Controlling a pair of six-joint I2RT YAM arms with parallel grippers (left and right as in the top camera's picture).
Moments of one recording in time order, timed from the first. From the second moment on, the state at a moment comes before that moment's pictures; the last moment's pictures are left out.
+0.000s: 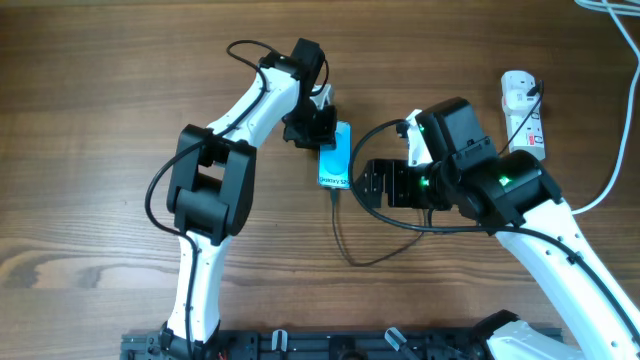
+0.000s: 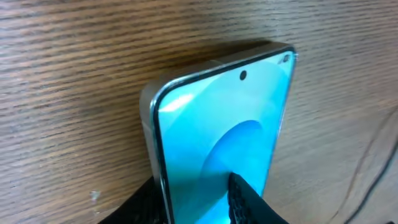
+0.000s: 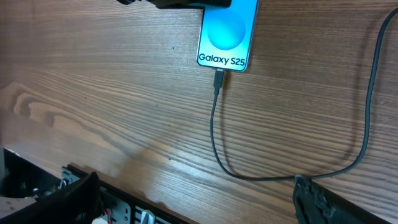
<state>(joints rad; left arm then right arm) -0.40 2.33 1.85 -1.05 0.37 -0.29 0.48 1.28 1.22 -1.04 -0.31 0.49</state>
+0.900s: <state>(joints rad) -0.27 1.95 1.85 -1.08 0.33 -0.34 -0.20 1.47 1.67 -1.28 -0.18 0.33</state>
